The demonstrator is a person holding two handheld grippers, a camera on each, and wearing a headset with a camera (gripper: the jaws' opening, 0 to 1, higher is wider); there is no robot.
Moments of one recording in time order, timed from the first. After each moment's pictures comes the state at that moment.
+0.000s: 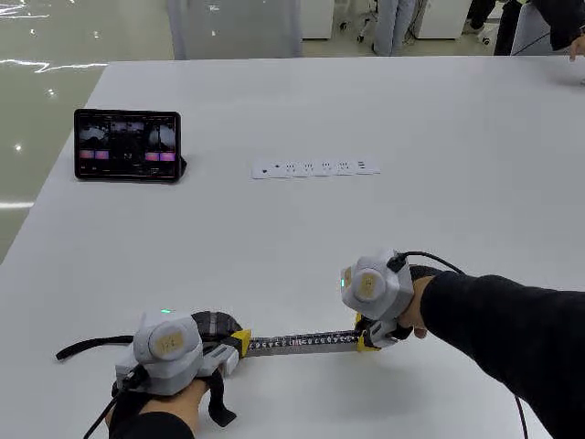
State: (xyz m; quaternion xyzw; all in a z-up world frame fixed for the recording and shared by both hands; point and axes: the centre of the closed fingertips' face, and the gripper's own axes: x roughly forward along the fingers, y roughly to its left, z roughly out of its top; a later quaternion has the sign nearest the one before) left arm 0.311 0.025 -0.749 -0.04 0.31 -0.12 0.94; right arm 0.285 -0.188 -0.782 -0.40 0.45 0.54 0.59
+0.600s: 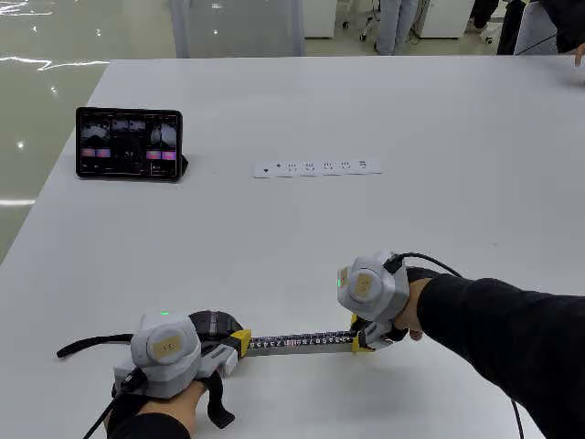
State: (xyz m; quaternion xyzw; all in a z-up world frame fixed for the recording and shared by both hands) left arm 0.311 0.026 -0.747 -0.04 0.31 -0.13 0.94; right arm 0.285 -0.179 -0.781 -0.39 0.45 0.54 0.60
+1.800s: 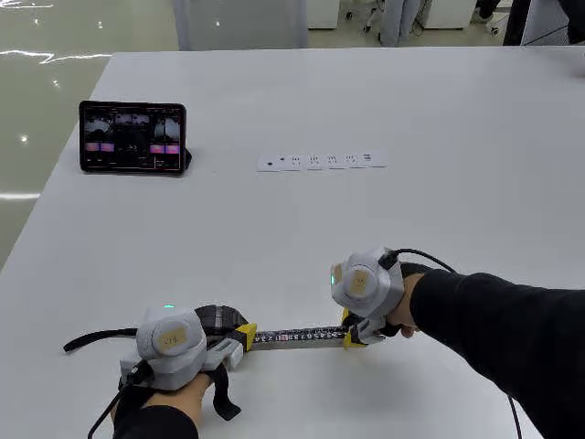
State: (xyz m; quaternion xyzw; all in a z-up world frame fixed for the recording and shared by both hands) left arm 0.311 0.025 -0.748 -0.05 0.31 -0.13 0.94; right arm 0.284 -0.156 -0.781 -0.39 0.43 0.56 0.59
